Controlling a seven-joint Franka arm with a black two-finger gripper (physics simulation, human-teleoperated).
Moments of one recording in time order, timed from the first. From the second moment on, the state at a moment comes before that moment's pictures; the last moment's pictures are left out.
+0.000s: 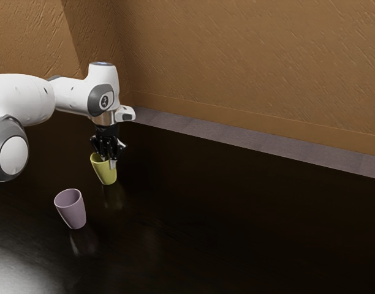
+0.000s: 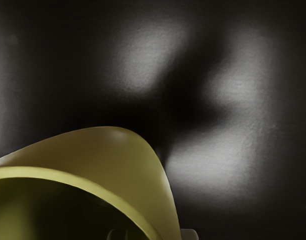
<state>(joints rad) 0.14 0.63 0.08 -1.44 0.05 1.89 0.12</state>
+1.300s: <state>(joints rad) 0.07 0.30 0.08 -1.71 0.07 1.89 0.10</state>
